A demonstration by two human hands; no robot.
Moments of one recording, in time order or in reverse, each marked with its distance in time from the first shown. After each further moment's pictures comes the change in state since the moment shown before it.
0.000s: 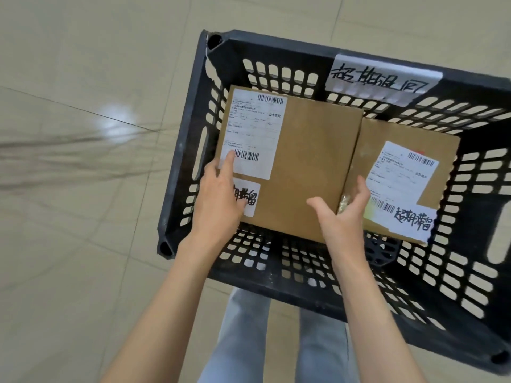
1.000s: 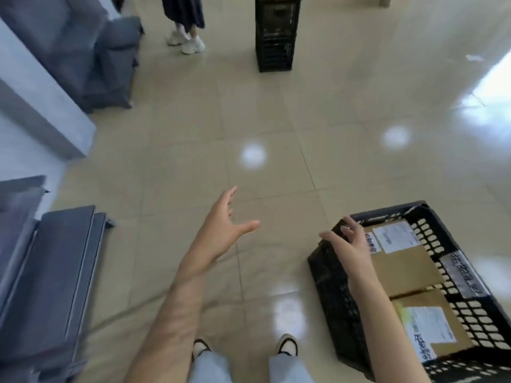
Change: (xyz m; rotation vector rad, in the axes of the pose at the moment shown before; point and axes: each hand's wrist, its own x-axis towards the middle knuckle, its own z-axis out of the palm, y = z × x) left_hand -0.569 -0.108 -0.101 -1.146 0.828 -0.461; right_hand -0.425 -0.058 -0.044 -0.525 -0.878 -0.509
